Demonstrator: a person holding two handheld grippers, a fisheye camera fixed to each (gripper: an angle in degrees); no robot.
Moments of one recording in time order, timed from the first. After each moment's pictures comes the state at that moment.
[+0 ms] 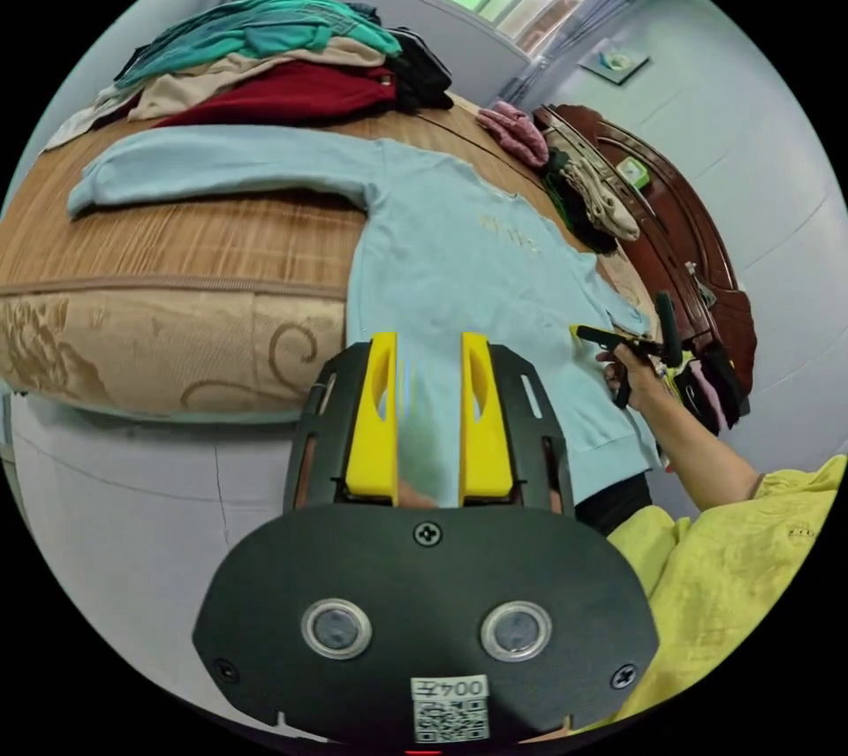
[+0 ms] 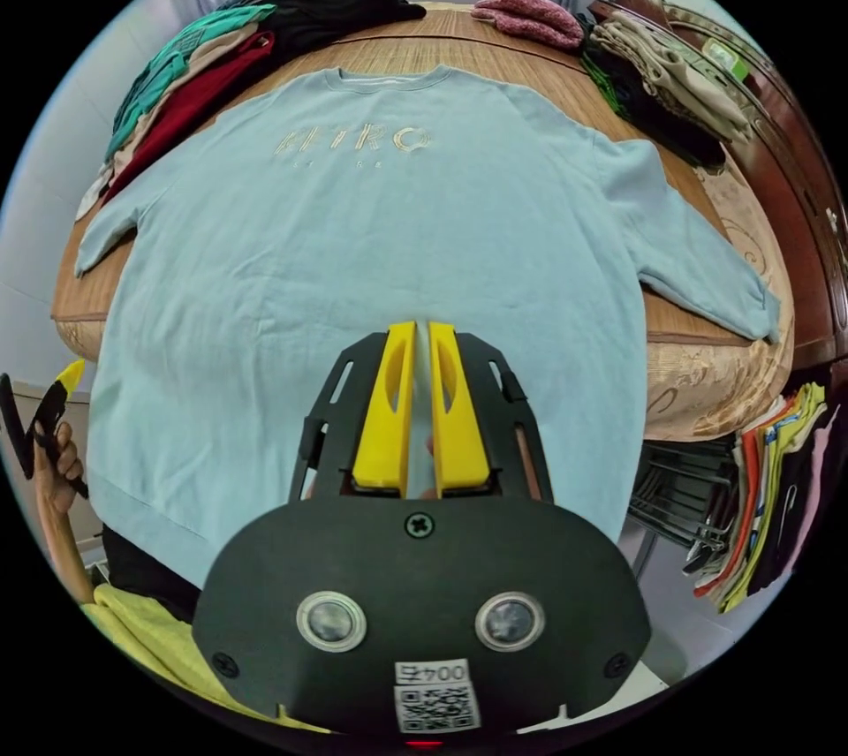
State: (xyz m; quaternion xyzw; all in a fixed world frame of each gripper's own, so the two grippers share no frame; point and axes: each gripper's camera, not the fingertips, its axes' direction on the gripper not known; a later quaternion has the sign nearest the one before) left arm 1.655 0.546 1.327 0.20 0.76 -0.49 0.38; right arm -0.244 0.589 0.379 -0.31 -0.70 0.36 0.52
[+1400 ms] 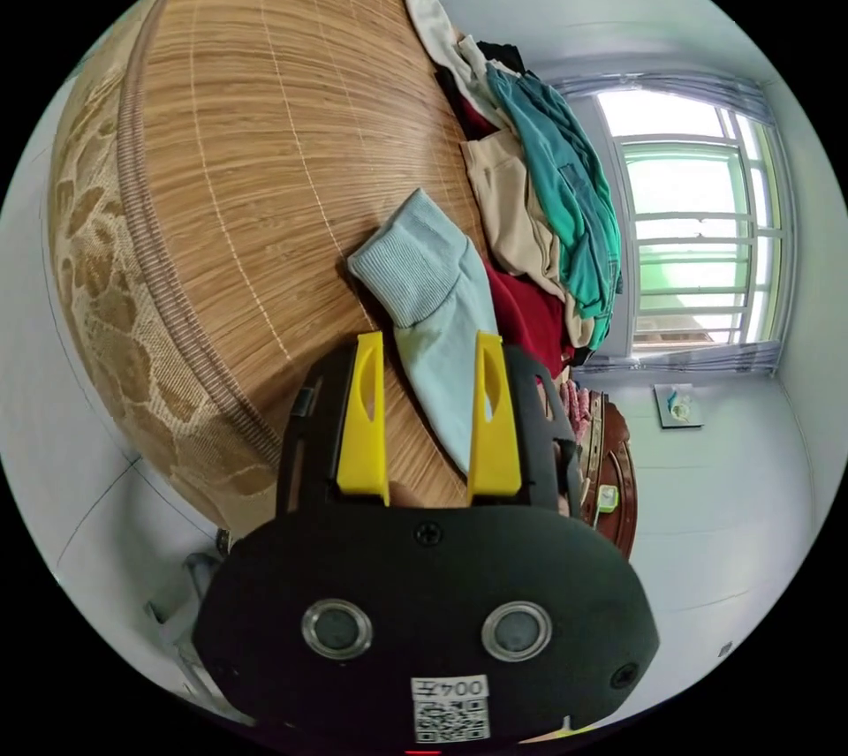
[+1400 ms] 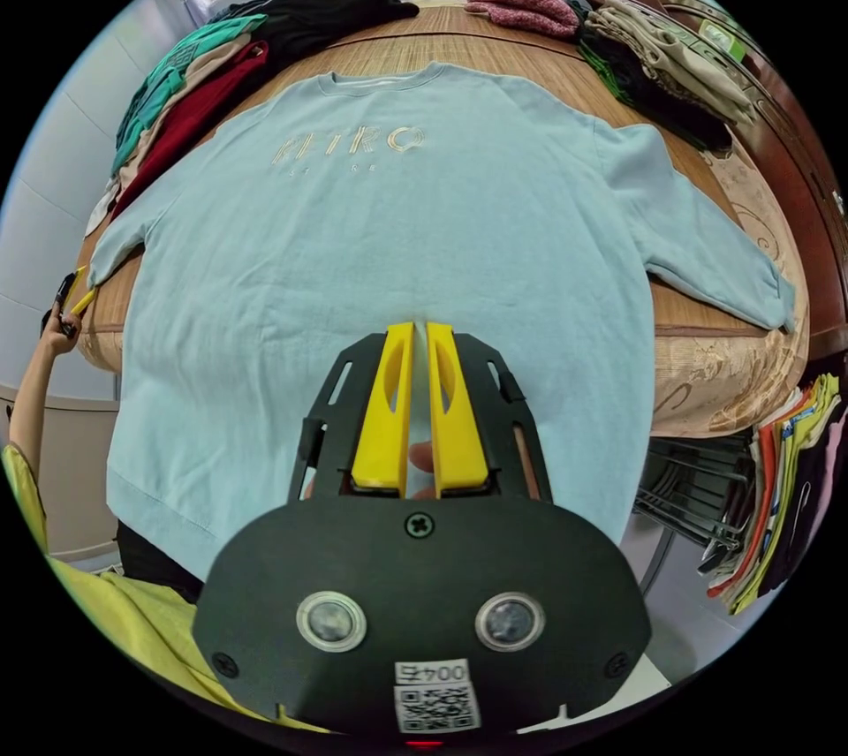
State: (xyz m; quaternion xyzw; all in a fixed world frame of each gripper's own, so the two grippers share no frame) left arm 1.881 0.627 1.824 -0.04 0.70 -0.72 0.03; right arm -0.245 0.588 0.370 -0.31 -0.72 0.38 0.49
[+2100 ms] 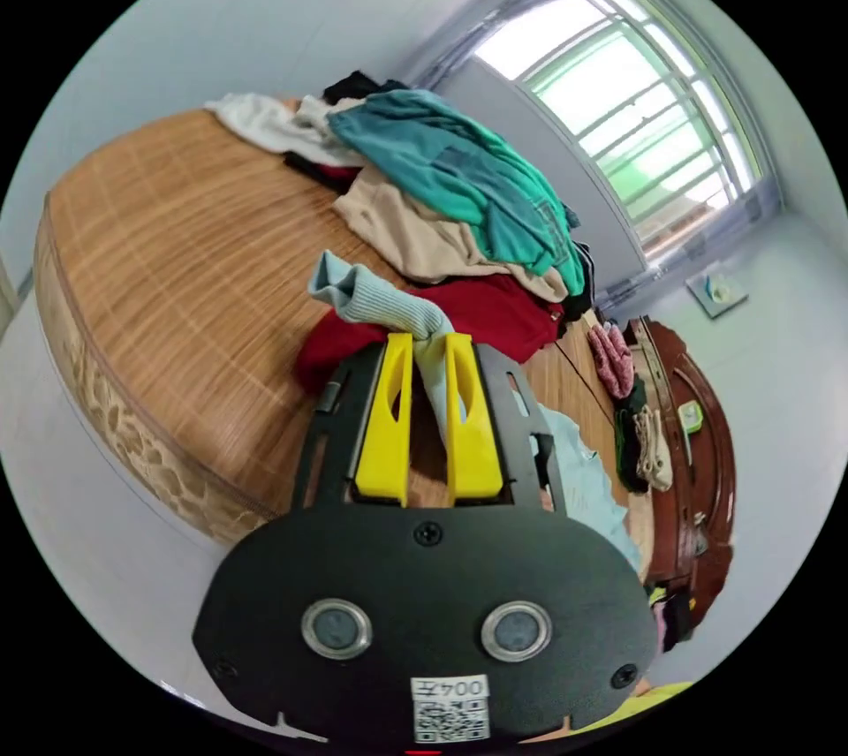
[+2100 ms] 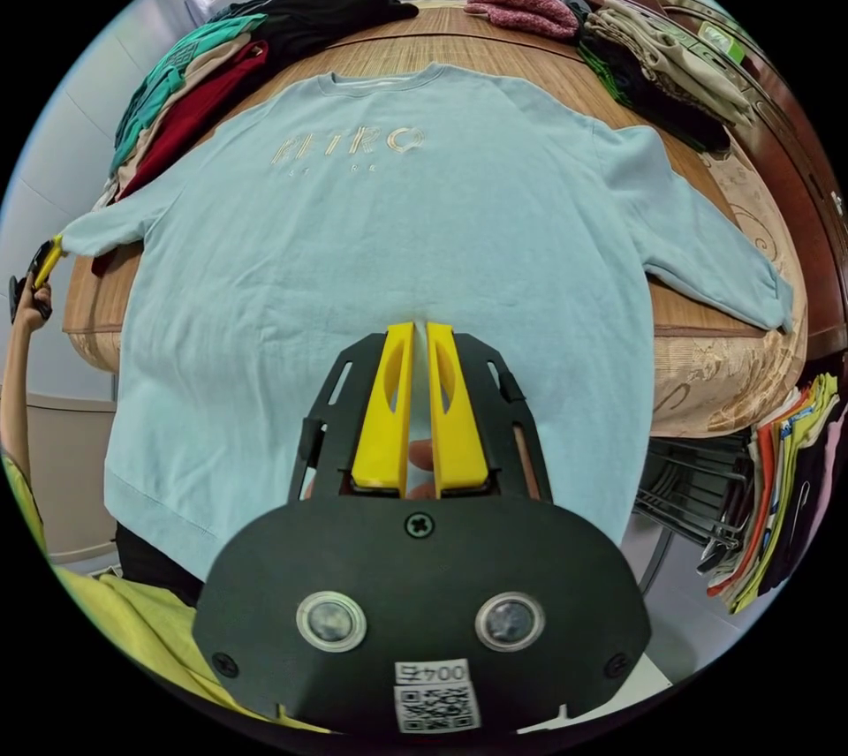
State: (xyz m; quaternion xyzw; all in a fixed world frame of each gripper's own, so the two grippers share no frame) left arm 1.682 0.621 1.766 0.07 0.65 -0.71 0.26; right arm -0.243 0.604 0.378 -0.31 -0.72 0.38 0.49
